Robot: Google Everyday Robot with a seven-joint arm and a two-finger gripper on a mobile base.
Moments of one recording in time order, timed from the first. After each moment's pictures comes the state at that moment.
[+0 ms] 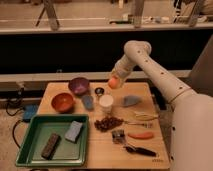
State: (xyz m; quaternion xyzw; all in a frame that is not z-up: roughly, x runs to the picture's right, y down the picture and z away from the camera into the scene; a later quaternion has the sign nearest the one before) arm 0.061 -0.056 0.843 -0.18 -0.26 -0.23 0.92
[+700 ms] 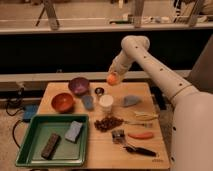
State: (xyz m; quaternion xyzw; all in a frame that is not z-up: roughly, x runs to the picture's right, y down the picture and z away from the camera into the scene) arm 0.054 -0.076 0.823 -0.17 -0.25 -0.26 0.92
